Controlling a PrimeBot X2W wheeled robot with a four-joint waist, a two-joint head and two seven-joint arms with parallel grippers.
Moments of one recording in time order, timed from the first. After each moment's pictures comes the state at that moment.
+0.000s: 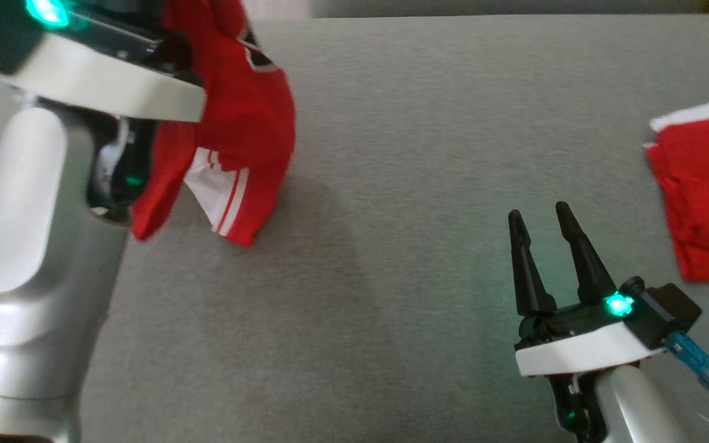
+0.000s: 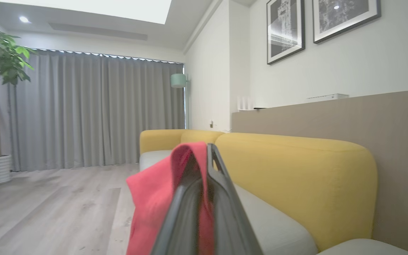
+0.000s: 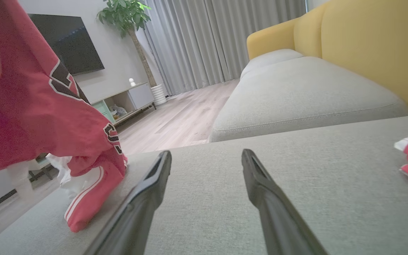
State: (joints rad) left arm -0.82 0.28 -0.35 0.07 -0.52 -0.08 0.03; right arm -0.06 -0.05 0.20 0.09 0.28 0.13 -0.25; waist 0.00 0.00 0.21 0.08
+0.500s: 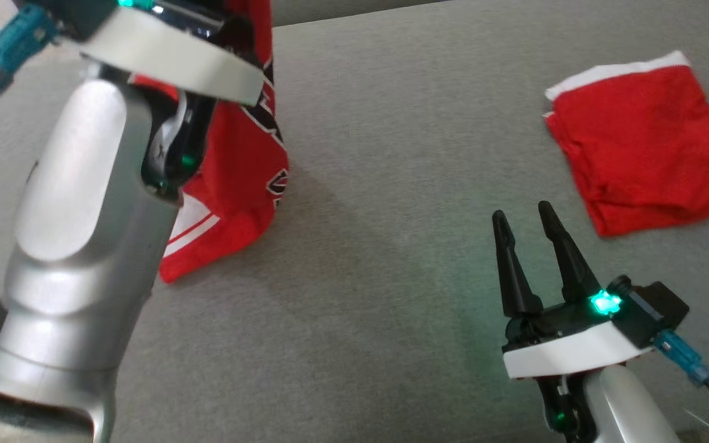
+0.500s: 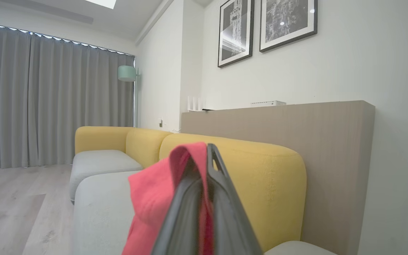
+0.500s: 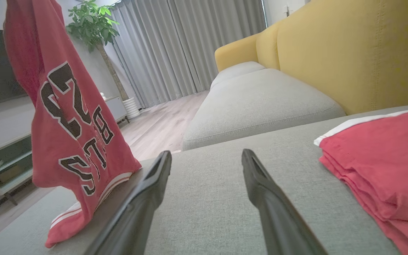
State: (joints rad) left arm -0.90 0.19 -0.42 0.17 -0.52 -0.07 0.02; right arm -0.07 -0.05 0.25 0.09 0.32 0.13 -0.25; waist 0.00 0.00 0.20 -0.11
